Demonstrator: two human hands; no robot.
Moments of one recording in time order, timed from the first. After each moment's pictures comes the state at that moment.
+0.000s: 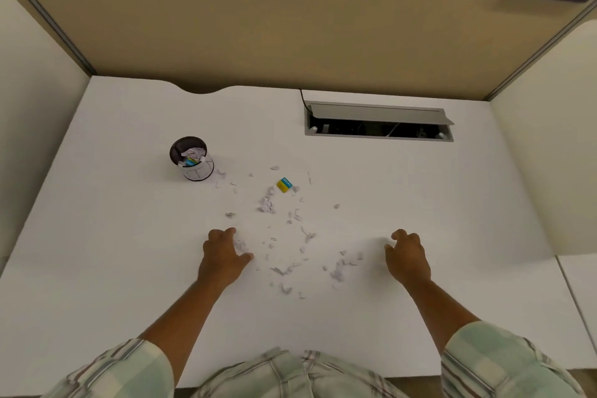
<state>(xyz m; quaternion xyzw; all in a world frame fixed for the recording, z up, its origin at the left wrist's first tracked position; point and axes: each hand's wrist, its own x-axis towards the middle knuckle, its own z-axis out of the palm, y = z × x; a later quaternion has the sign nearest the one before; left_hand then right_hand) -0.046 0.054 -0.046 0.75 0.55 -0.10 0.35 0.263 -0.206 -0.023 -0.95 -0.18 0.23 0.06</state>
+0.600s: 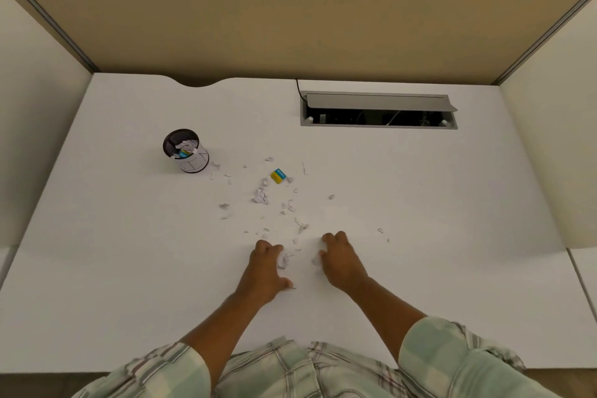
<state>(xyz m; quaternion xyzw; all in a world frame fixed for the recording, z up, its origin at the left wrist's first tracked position) 0.001 -0.046 -0.052 0.79 0.44 -0.14 0.39 0.177 -0.158 -0.041 -0.85 -0.39 0.34 0.09</state>
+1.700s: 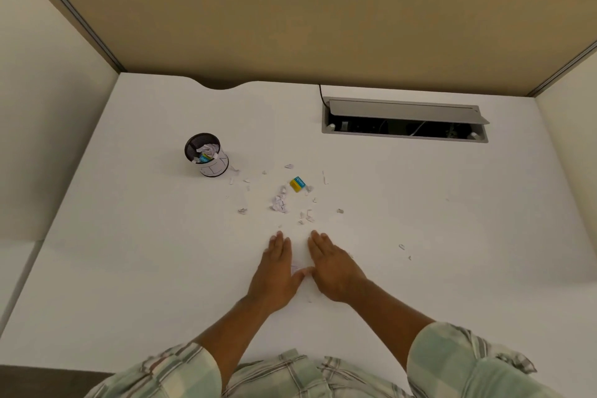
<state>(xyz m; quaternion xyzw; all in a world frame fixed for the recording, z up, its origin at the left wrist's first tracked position) 0.000 -0.029 -0.054 0.85 0.40 -0.14 0.33 0.160 -0.118 -0.061 -0.74 -0.59 0.31 -0.03</state>
